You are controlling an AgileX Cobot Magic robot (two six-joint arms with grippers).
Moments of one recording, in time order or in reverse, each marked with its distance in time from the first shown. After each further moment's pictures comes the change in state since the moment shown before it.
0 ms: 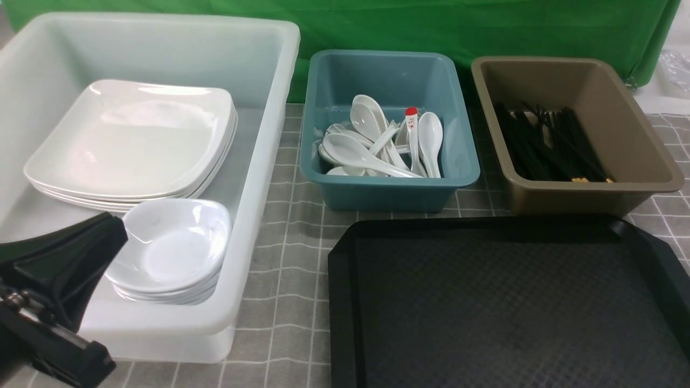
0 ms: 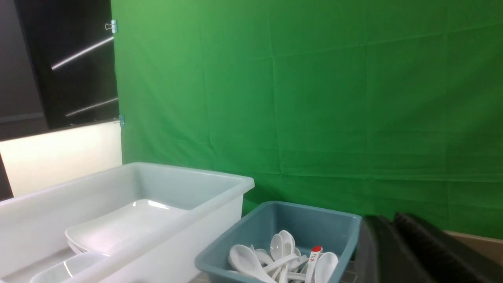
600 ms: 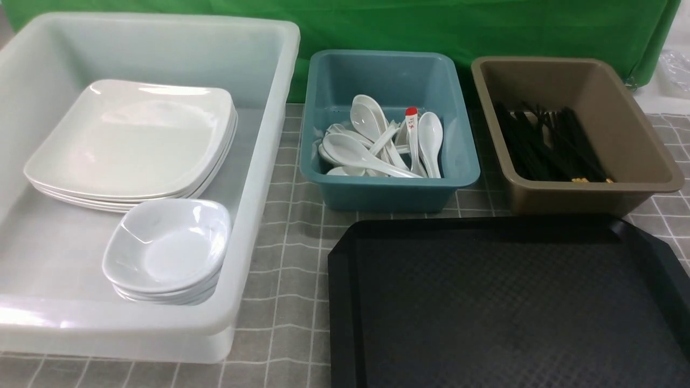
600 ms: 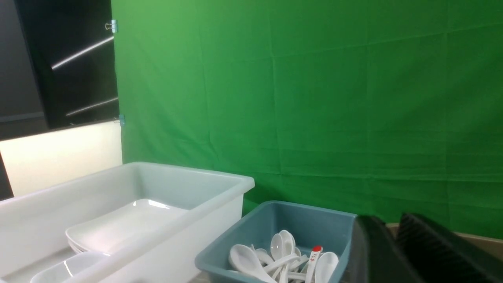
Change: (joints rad) right arm 0.000 0.000 0.000 0.000 0.000 0.000; left arm 0.522 -0.473 0.287 0.068 0.174 -0.091
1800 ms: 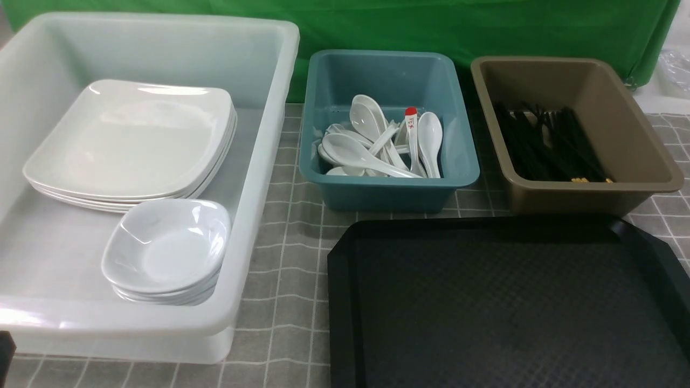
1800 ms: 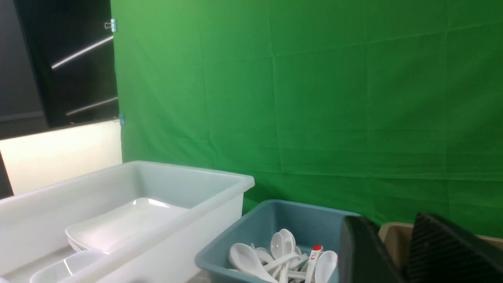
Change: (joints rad) right arm 0.000 0.000 0.009 0.000 -0.006 -0.002; left arm -0.038 -0.001 0.001 0.054 0.119 0.003
